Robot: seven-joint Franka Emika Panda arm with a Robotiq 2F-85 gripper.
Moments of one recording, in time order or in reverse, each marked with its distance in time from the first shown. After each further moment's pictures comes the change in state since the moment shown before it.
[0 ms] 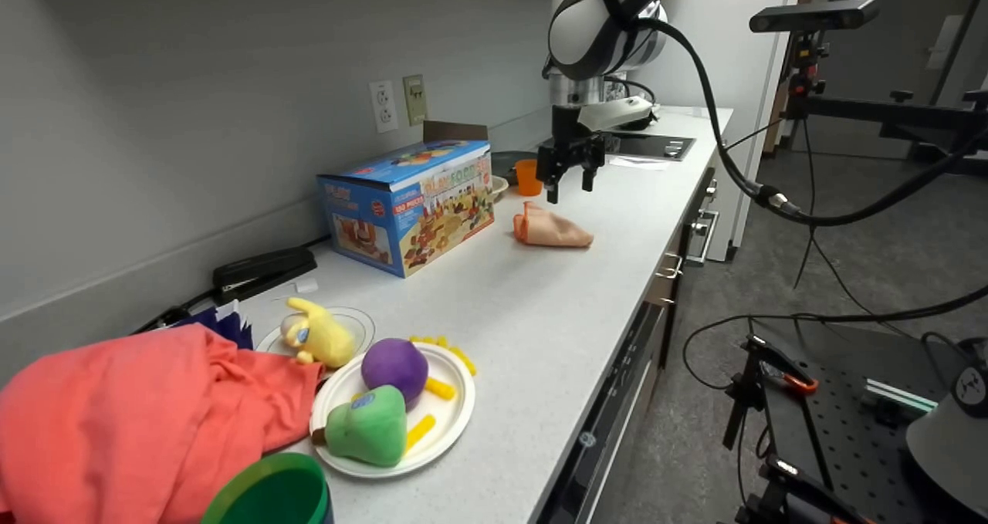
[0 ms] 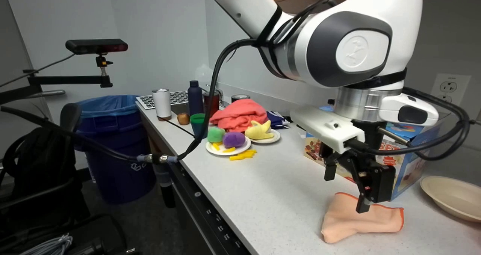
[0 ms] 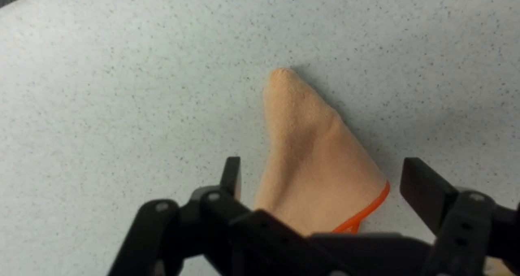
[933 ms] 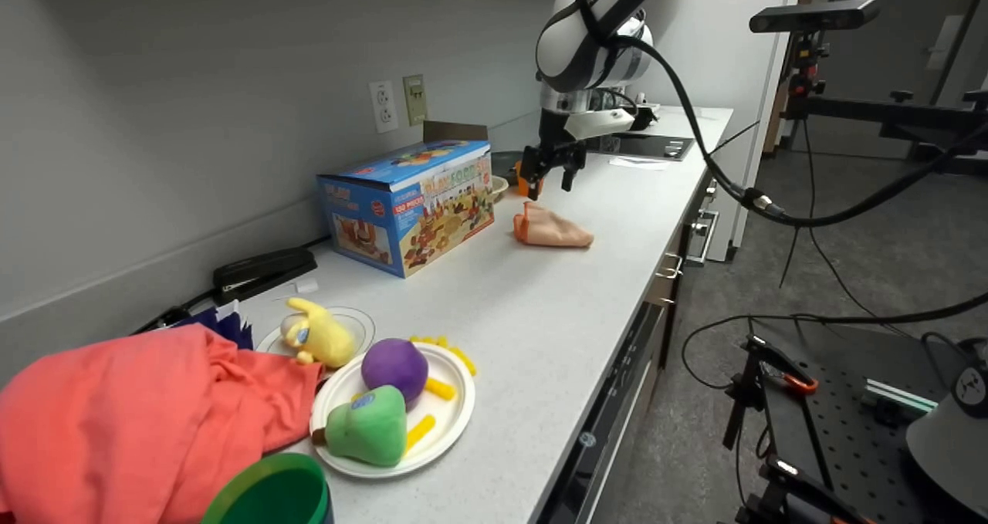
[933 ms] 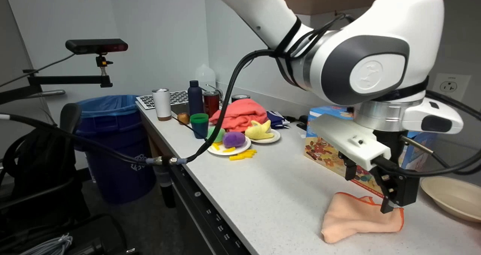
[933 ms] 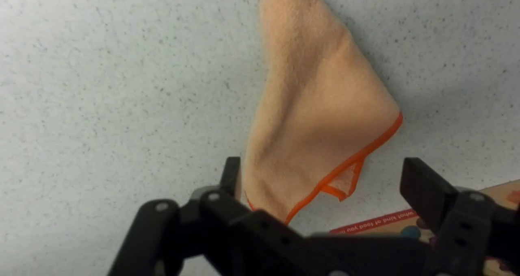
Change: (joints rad) arm -0.053 0.101 0.028 0.080 0.105 0.137 -0.104
